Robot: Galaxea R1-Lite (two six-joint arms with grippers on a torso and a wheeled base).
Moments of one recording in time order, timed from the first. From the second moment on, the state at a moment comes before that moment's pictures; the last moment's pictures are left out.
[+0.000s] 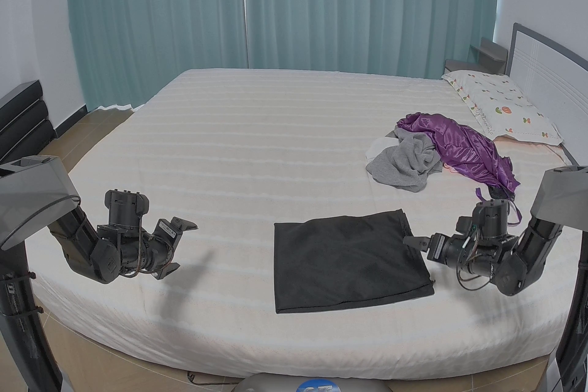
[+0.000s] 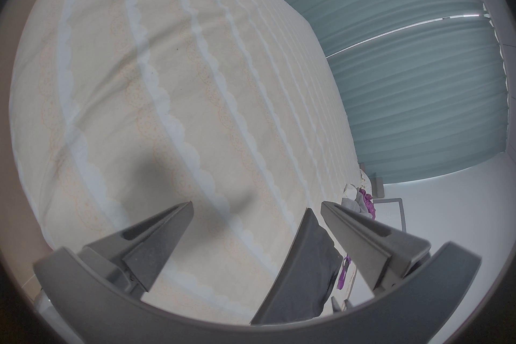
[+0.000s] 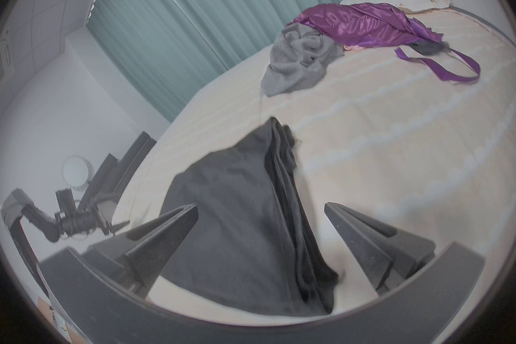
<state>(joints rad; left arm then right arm) -0.10 2.15 -0.72 -0.74 -0.20 -1.13 0.18 2.20 -0.55 -1.09 0.22 0.49</state>
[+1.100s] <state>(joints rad) -0.10 2.15 -0.72 -0.74 -0.20 -1.13 0.16 2.54 -1.23 -0.83 0.15 0.75</state>
